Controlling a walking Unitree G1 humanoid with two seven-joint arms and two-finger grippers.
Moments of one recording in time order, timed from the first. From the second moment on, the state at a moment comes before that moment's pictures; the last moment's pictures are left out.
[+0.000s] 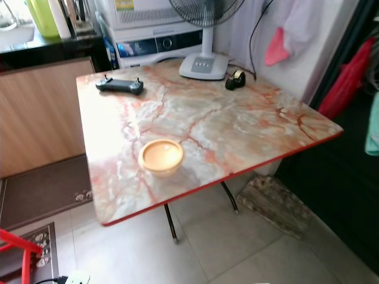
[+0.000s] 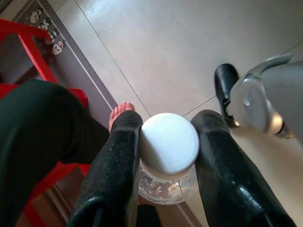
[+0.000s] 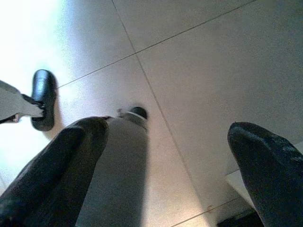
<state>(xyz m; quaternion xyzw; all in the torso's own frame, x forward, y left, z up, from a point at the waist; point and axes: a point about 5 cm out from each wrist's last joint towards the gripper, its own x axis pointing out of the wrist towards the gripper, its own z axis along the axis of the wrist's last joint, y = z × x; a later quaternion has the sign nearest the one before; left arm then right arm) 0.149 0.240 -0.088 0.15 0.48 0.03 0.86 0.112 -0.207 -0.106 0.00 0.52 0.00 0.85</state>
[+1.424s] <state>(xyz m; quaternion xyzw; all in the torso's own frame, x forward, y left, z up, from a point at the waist) 0.158 0.244 -0.083 0.05 0.47 0.07 0.88 0.112 -0.204 -0.107 0.01 0.53 0.00 0.85</state>
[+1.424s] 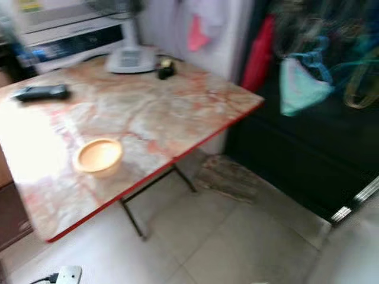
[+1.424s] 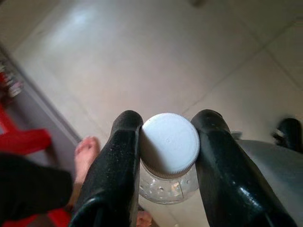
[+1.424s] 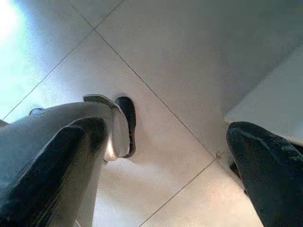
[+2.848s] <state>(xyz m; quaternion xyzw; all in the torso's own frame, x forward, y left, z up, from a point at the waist) 0.153 0.250 -0.083 0.08 0.47 0.06 0.88 0.116 -0.195 -0.107 0.02 0.53 0.01 0.85</state>
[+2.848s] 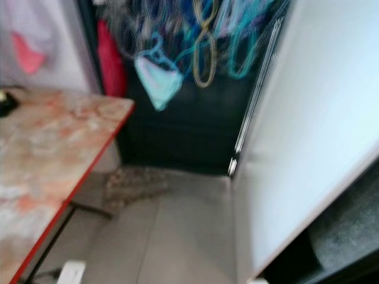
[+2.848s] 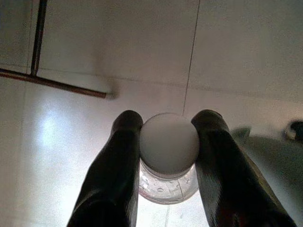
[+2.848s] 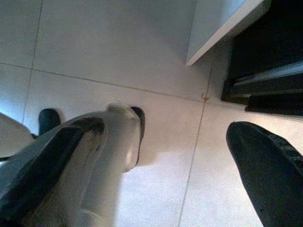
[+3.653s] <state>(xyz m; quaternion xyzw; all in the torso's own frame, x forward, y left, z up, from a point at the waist) 0.172 0.257 -0.072 0.10 0.44 0.05 0.89 0.114 -0.193 -0.108 0.03 0.52 -0.01 0.85</state>
